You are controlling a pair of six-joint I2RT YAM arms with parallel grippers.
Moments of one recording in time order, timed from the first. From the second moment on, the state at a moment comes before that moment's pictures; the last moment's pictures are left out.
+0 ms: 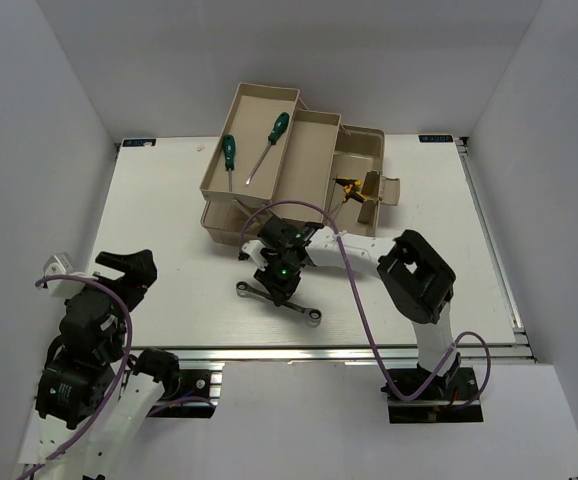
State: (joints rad) left arm -0.31 0.29 0.93 -0.90 -0.53 -0.86; right arm 0.96 1.99 1.41 -0.65 -0.39 -0.19
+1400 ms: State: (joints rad) left arm -0.31 0.39 0.84 -0.75 -0.45 -0.82; right arm 0.49 1.67 1.70 -0.31 -0.14 0.43
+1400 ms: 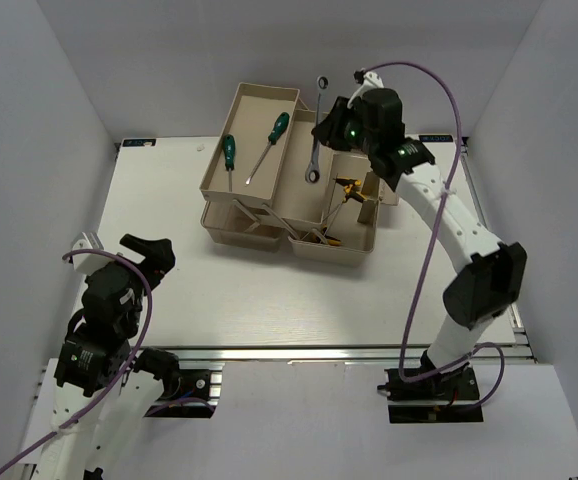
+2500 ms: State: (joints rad) left arm -0.31 0.32 0.80 -0.76 -0.45 -0.84; right arm 0.43 1.76 1.63 -0.10 -0.75 0.02
